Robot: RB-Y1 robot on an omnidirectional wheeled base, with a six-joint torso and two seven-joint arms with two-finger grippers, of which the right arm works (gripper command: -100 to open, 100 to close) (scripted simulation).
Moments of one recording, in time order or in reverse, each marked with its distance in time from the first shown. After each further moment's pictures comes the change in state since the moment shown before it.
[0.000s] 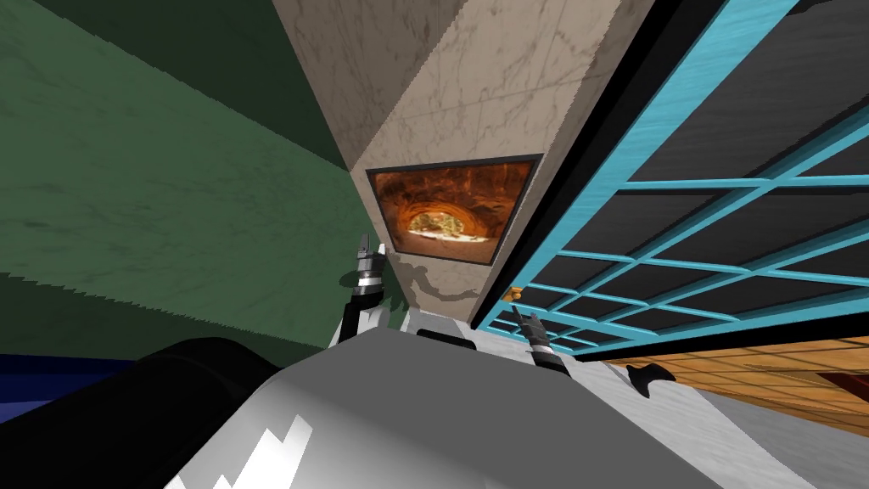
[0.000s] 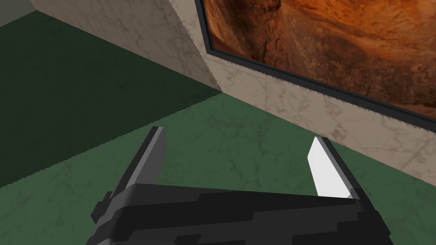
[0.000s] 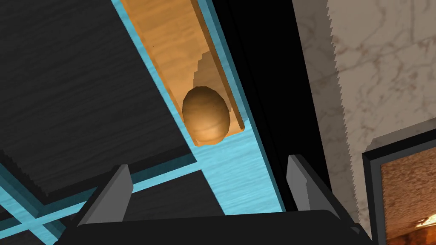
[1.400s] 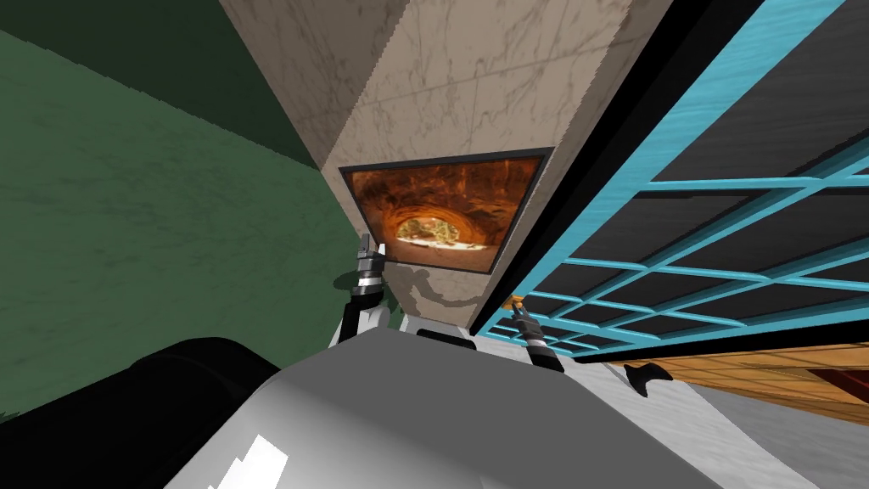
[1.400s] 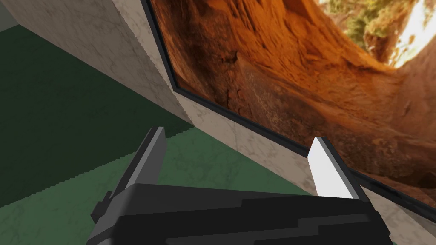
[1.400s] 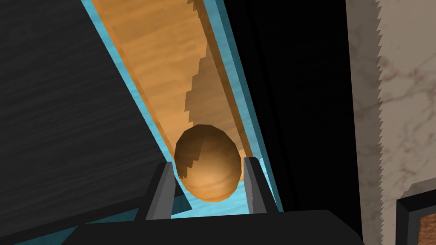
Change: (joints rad) arm -0.044 0.011 -0.005 0.029 0.049 0.002 0.037
